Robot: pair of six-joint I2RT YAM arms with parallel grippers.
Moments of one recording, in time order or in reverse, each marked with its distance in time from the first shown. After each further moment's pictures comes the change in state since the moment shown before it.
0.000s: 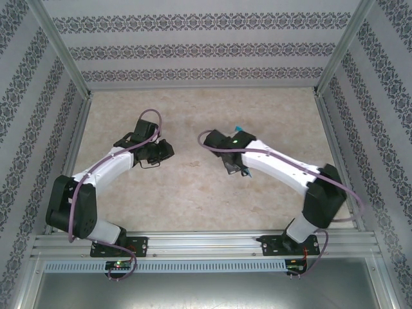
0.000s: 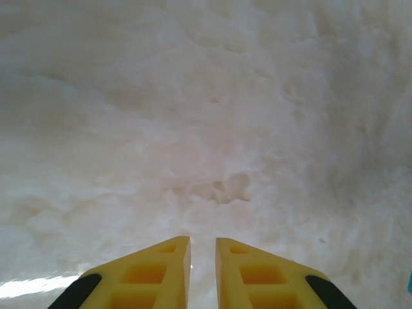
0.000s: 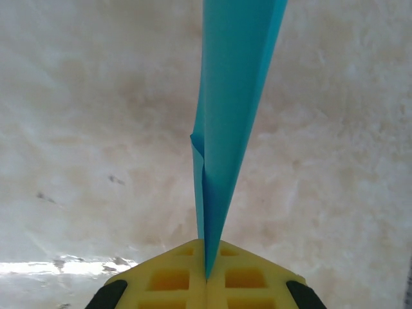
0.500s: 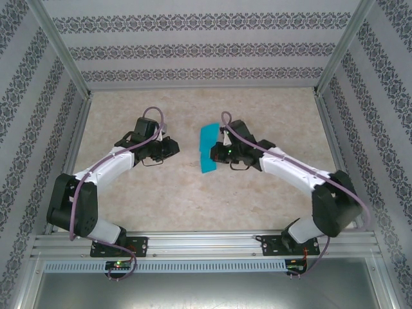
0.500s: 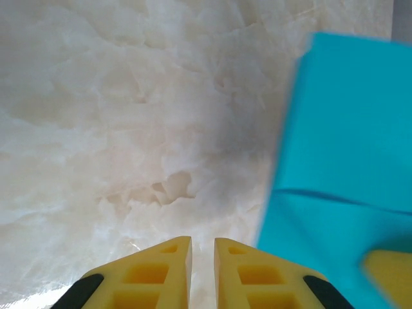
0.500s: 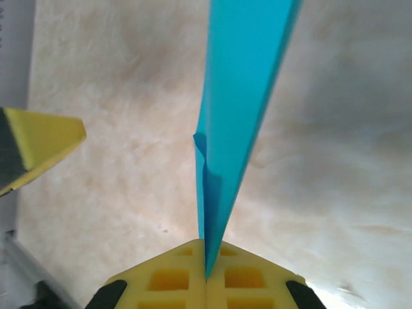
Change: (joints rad) left arm 0.000 0.022 -0.003 0.120 0.179 0.024; right arm -0.211 -0.172 -0.283 0.774 -0.732 0.114
